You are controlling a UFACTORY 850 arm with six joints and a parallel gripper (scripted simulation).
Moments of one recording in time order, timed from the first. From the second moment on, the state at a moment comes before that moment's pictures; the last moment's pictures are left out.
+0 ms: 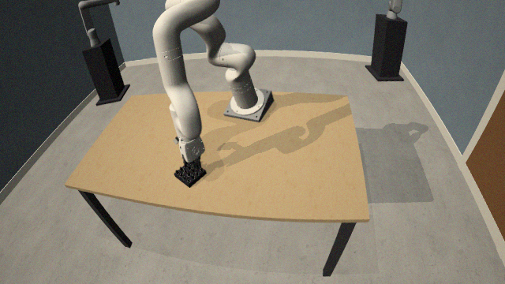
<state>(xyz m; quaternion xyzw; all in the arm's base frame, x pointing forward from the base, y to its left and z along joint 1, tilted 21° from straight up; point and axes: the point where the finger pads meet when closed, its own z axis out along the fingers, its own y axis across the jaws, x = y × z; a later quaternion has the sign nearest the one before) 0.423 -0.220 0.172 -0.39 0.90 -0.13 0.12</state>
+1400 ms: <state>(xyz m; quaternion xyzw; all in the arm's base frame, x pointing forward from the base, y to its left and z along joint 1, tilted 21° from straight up) 0.423 -0.220 0.172 -0.62 0.76 -0.16 0.07</state>
